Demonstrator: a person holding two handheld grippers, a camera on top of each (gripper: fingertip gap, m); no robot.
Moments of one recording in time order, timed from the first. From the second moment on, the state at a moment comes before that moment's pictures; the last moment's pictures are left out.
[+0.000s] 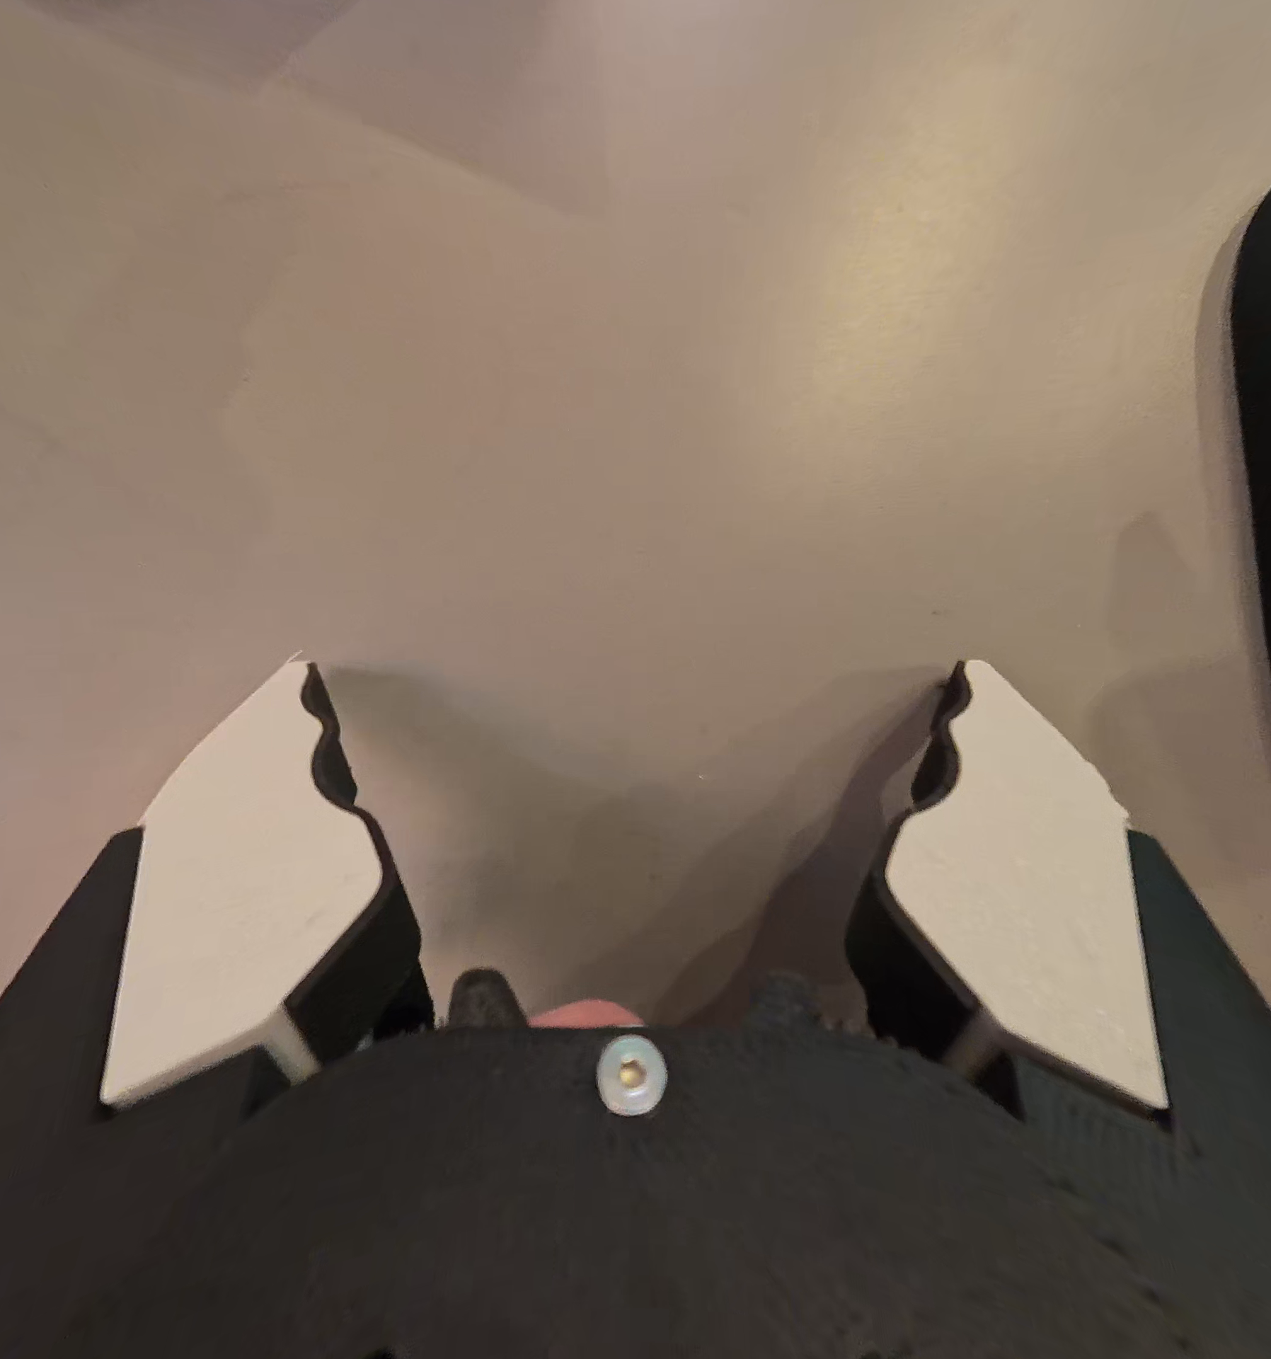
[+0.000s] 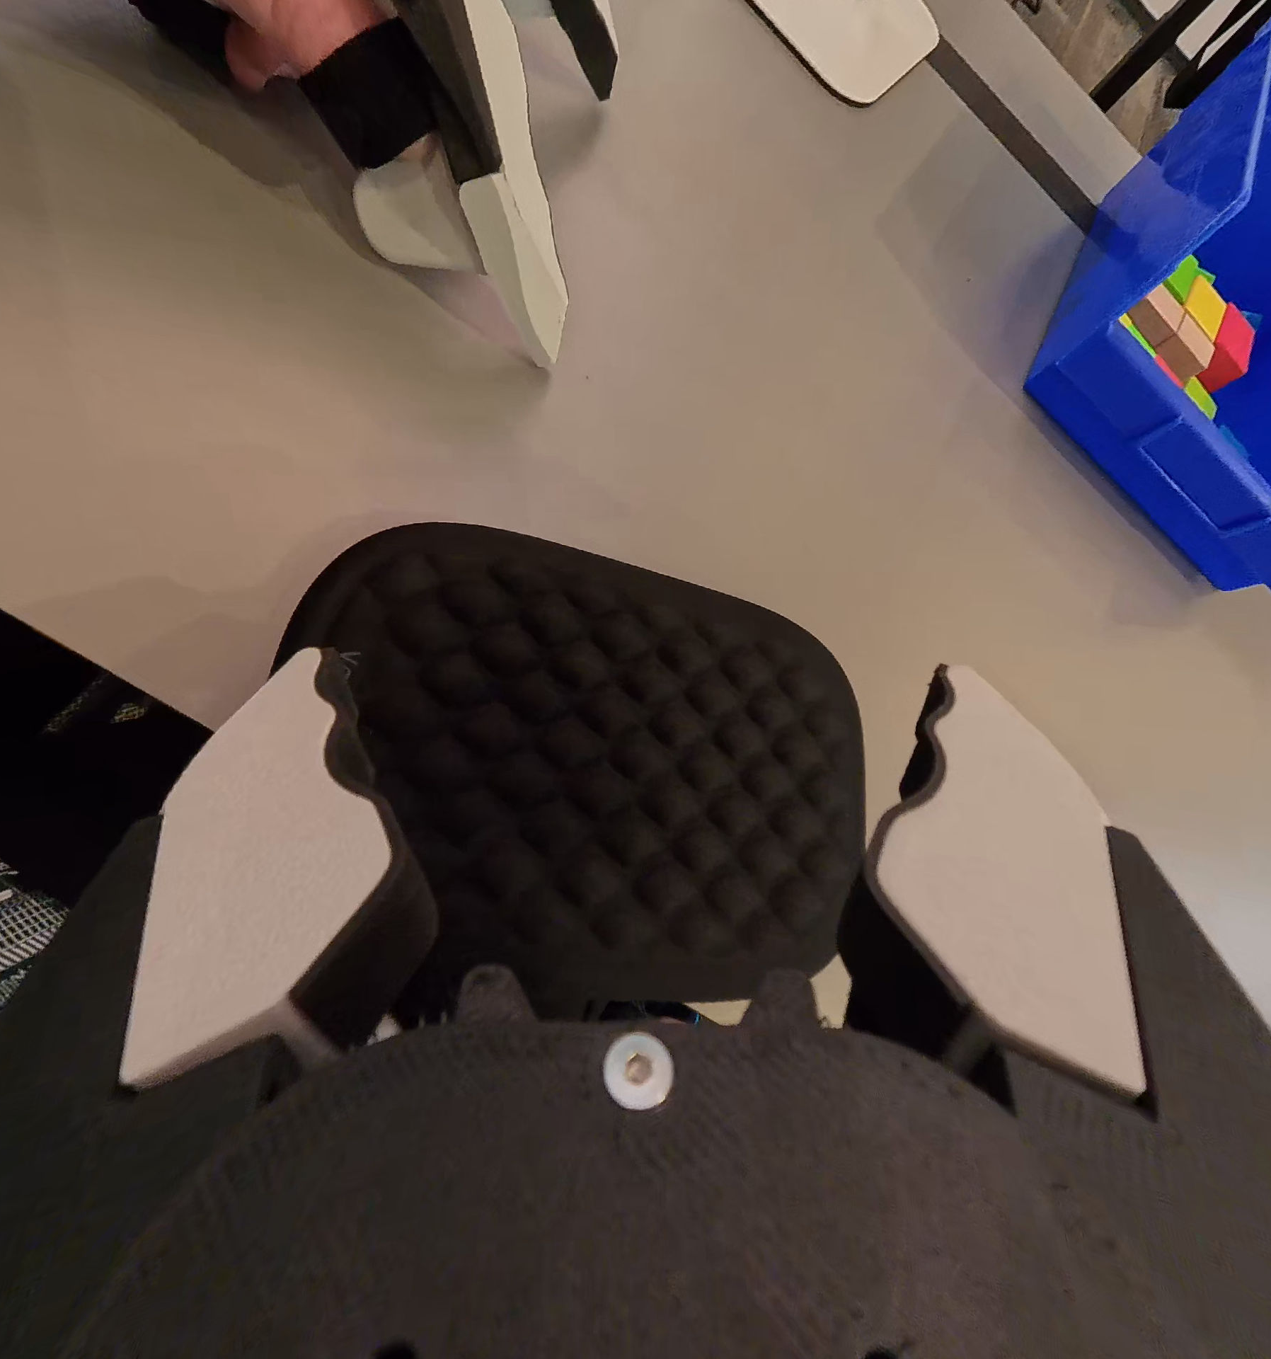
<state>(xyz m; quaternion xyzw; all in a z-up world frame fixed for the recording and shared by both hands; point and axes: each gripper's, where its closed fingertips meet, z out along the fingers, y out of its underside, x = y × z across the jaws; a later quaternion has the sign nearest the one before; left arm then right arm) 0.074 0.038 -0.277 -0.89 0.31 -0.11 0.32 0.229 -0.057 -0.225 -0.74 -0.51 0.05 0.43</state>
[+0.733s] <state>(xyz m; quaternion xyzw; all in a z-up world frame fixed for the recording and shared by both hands) 0.074 0.026 -0.268 -0.88 0.29 -0.15 0.34 0.198 -0.057 -0.231 -0.72 -0.54 0.06 0.42</state>
